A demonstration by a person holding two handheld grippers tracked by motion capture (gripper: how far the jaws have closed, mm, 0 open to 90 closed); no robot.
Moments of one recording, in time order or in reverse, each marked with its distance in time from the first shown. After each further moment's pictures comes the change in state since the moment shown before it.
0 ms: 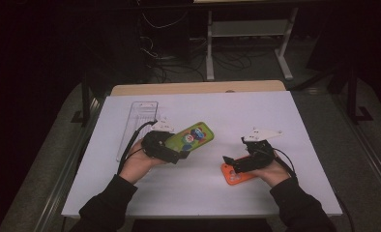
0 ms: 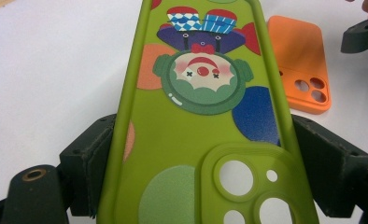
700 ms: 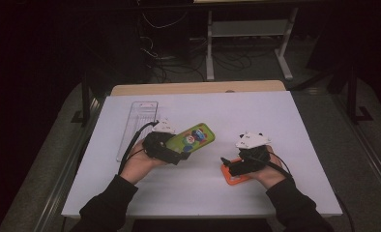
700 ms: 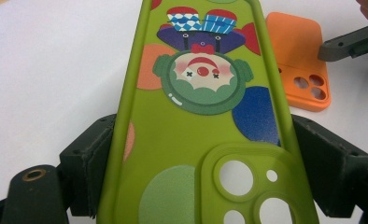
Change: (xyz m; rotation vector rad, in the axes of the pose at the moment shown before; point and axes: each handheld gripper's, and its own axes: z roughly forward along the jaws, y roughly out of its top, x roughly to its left) left arm -0.002 0.000 0.002 0.016 -0.002 0.024; right arm 0.015 0.000 0.007 0.012 -0.144 -0.197
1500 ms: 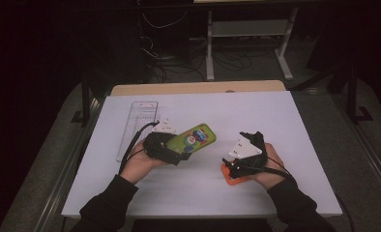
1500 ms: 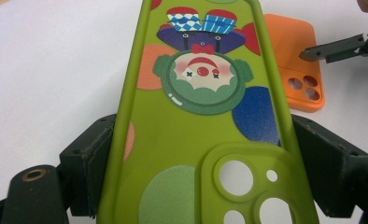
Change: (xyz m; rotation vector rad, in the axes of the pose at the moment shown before) left arm 0.001 0.000 0.000 -0.003 -0.016 0.021; right arm 0.015 0.001 0.000 0.018 -0.159 -0.264
